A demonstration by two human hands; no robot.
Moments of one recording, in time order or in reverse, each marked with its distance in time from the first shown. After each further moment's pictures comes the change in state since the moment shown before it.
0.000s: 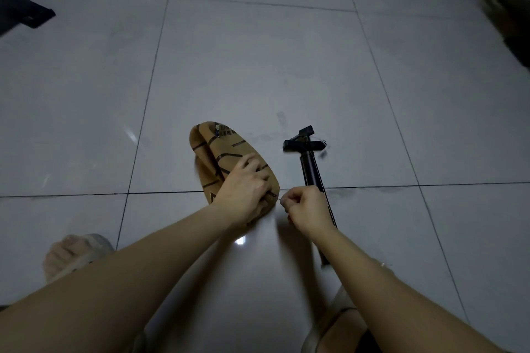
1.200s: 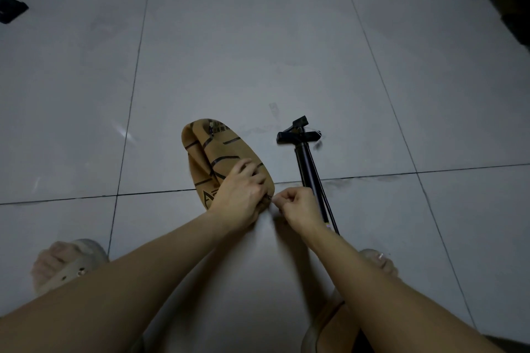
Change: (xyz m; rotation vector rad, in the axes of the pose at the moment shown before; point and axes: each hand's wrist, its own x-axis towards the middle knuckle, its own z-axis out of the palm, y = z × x) left_hand 0.000 0.012 0.015 -0.041 0.052 0.022; right_hand 0.002 0.009 0.015 0.219 -0.046 0.144
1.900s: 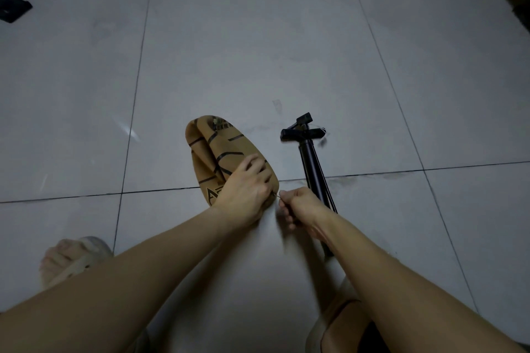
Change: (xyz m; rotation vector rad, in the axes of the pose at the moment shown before) left_hand 0.006 -0.001 0.003 0.082 -0.023 0.041; right_hand 0.003 -0.010 -0.008 0.197 -0.266 0.304
